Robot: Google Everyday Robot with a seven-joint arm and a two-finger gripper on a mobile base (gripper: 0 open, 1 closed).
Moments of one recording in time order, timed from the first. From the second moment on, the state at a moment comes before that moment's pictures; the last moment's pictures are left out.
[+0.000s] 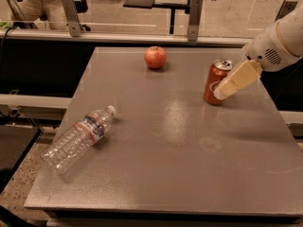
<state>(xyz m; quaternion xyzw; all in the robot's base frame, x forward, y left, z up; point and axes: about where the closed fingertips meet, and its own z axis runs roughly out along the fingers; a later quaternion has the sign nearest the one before) 0.557 -0.214 0.932 -0.45 0.84 0.07 0.31</state>
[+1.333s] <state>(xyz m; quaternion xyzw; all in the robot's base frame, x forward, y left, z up) 0.599 -0.214 0.897 -0.40 0.84 0.12 0.36</state>
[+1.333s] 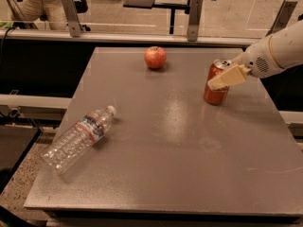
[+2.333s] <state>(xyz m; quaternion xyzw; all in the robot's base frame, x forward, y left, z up) 0.591 -0.181 0.937 -0.48 0.81 0.14 0.31</state>
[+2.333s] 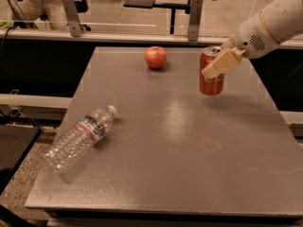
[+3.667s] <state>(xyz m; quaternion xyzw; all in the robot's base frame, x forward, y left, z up) 0.529 -0.133 0.910 -0.67 0.74 0.02 0.07</state>
